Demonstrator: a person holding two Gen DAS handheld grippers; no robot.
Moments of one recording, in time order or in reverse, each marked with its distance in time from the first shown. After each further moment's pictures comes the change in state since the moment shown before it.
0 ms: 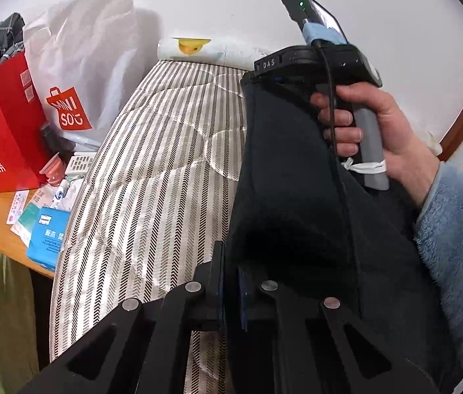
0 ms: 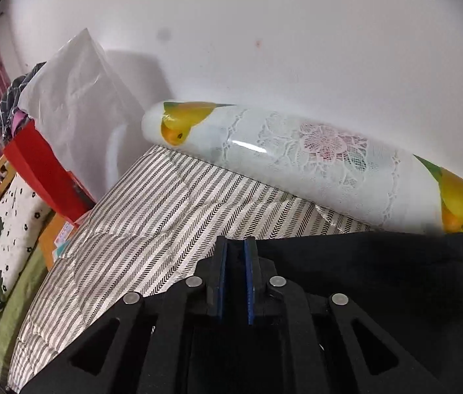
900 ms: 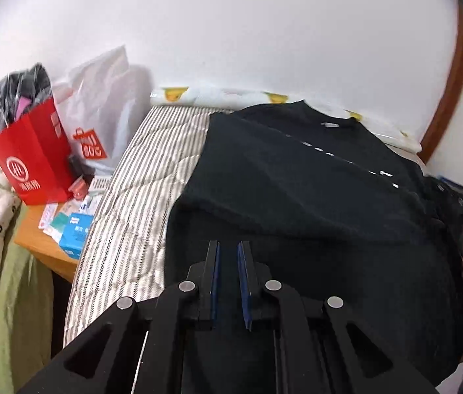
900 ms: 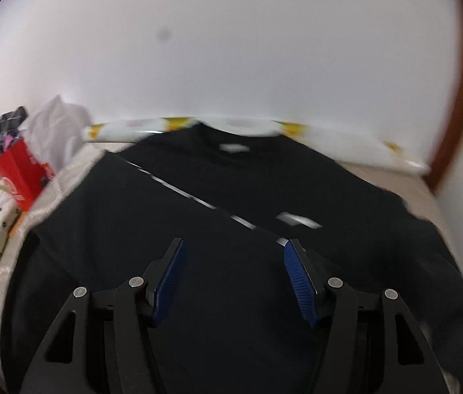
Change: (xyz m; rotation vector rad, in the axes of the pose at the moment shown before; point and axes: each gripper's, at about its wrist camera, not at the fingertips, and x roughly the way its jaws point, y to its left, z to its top) left arm -0.116 -0.080 -0.041 0.056 -0.133 0.059; right arm -0.352 -0.131 -0.258 0.217 -0.175 -0.418
